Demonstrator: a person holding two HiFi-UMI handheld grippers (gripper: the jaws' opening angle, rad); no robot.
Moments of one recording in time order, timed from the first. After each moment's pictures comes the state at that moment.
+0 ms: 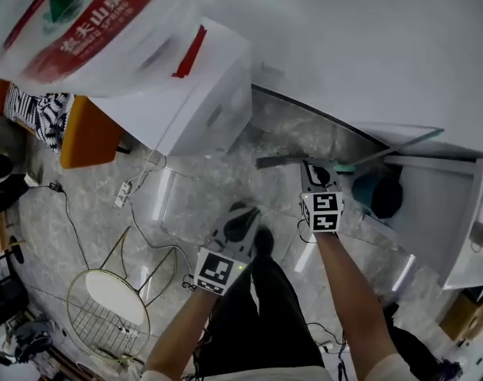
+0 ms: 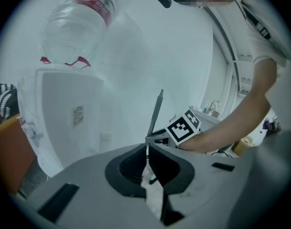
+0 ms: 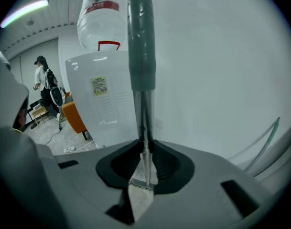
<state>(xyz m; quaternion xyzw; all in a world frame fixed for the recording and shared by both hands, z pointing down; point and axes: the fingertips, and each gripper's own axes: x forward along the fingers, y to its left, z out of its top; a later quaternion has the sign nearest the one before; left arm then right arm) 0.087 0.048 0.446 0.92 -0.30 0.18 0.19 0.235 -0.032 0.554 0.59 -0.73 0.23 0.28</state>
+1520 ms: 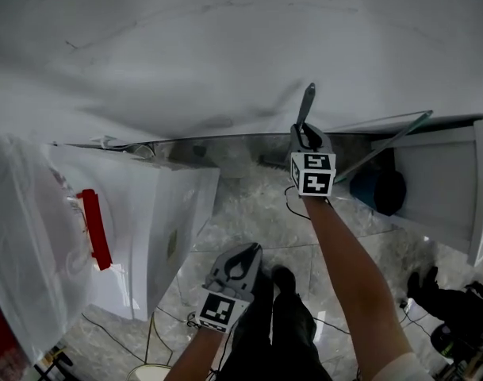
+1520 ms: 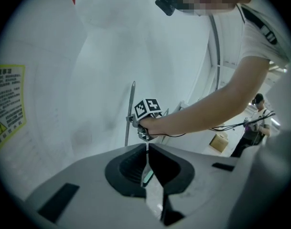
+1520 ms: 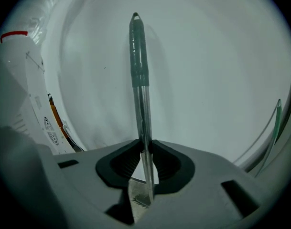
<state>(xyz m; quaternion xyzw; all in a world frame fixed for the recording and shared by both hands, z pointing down) 0.172 -0.071 0.514 0.95 -0.14 0.19 0.23 0.410 -0.231 0.626 0.76 -0.57 0.25 0.20</state>
